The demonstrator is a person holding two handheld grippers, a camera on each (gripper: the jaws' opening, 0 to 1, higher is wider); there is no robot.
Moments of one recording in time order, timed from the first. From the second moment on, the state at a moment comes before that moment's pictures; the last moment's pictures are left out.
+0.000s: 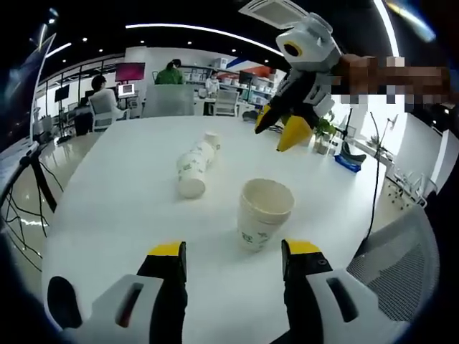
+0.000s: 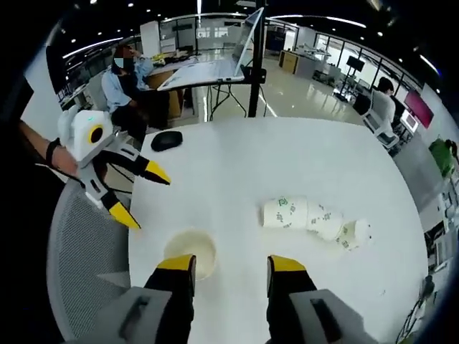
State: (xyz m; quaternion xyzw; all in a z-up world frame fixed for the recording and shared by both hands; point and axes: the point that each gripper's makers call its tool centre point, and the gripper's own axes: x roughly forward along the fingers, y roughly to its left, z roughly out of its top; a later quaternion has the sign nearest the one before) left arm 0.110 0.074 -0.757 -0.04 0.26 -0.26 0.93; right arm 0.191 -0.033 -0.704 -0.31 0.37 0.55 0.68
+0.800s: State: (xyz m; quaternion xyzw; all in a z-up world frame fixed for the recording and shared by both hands) left arm 0.171 0.096 -0.726 -0.07 0.26 -0.23 0.94; right arm 0.165 -0.086 -0.711 -0.20 0.38 0.47 0.77
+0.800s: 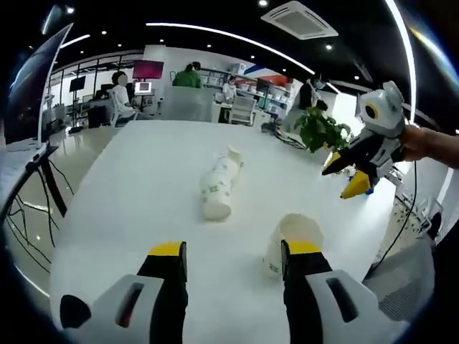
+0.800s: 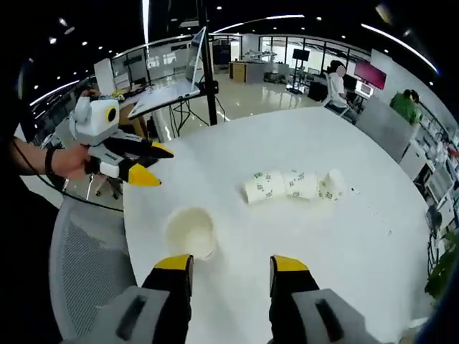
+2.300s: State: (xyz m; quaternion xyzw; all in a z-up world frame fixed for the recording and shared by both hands) left arm 0.303 0.026 -0.806 0.00 0.45 -0.25 0.86; right arm 0.121 -0.136 -0.749 -0.10 0.43 0.38 0.81
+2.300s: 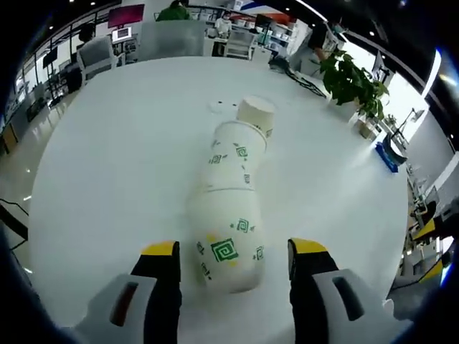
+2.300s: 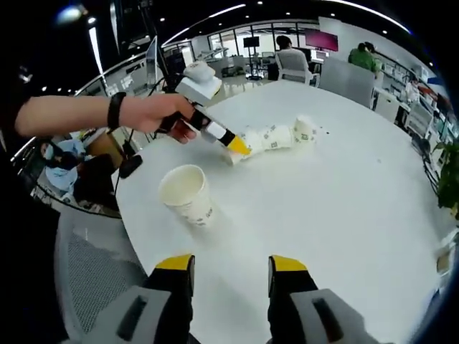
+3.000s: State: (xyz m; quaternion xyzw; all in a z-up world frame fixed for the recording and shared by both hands) left arm 0.296 0.026 -0.814 -0.01 0.47 -0.25 0.85; right arm 0.118 -0.141 -0.756 -0.10 0.44 0.38 0.81
